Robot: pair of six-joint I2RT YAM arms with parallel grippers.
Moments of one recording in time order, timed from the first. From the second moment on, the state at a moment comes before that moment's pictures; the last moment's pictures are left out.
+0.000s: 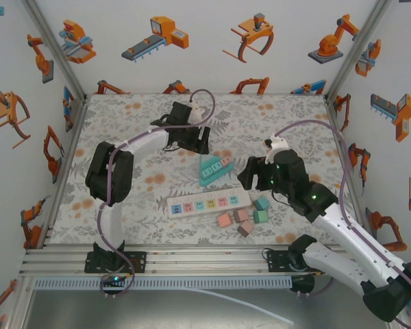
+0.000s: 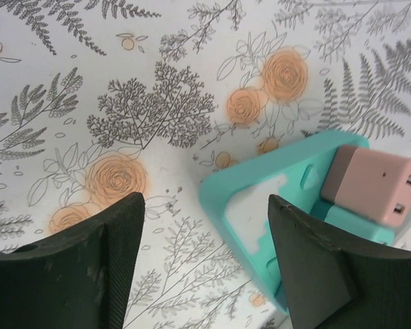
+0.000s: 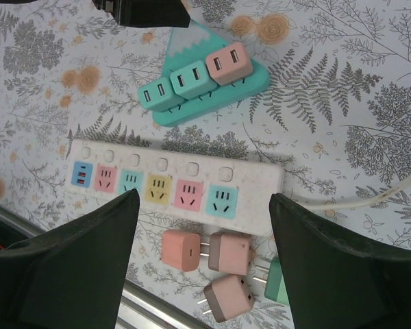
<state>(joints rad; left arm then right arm) -0.57 2.04 1.52 -0.35 0.28 -0.12 0.63 0.83 0.78 -0.48 0.02 0.43</state>
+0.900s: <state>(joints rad) -0.69 2.24 1.72 -0.38 0.50 -0.08 0.63 0.81 0.77 -0.45 0.02 0.48</state>
